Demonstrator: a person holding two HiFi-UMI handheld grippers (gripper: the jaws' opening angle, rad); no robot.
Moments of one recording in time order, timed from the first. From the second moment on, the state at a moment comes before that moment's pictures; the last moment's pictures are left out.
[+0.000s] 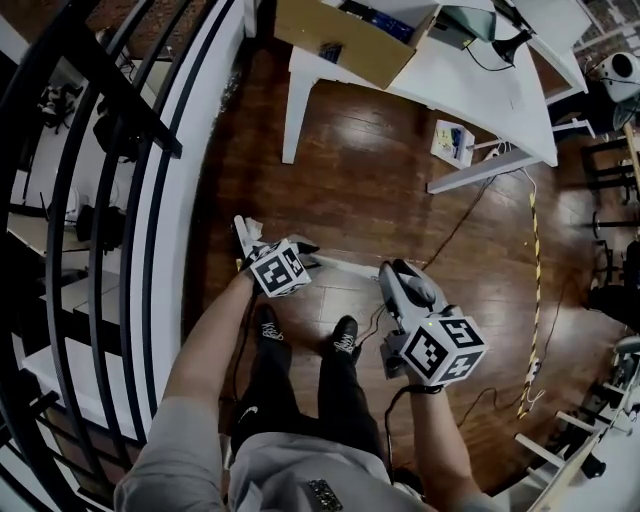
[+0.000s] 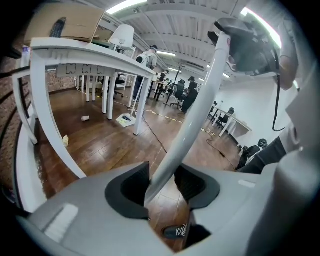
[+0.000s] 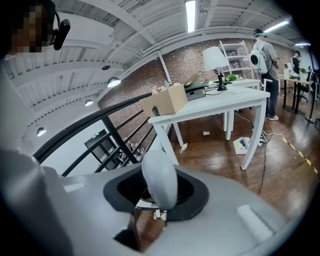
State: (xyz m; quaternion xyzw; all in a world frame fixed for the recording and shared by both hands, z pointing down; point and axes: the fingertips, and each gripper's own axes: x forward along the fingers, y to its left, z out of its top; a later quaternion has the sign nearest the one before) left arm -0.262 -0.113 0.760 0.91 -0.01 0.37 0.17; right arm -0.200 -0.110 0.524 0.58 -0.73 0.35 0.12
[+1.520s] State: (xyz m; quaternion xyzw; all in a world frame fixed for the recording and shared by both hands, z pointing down) left arm -0.307 -0.193 0.713 0.84 -0.41 0.26 0.26; right arm -0.281 -0.209 0.464 0.25 -0.93 0.17 0.20
